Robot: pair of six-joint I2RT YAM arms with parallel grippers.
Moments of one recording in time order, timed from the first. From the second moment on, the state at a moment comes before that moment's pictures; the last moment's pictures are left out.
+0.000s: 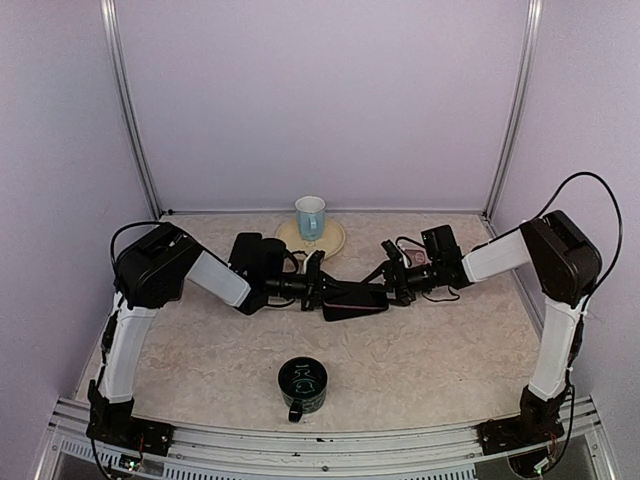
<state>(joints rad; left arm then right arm) -0.67 2.32 1.25 0.82 0.83 -1.25 0.40 1.95 1.00 0.20 -0.91 0.50</state>
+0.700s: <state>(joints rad) -0.69 2.32 1.29 0.80 0.86 -1.21 0.40 2.00 1.00 0.31 -1.04 0.60</state>
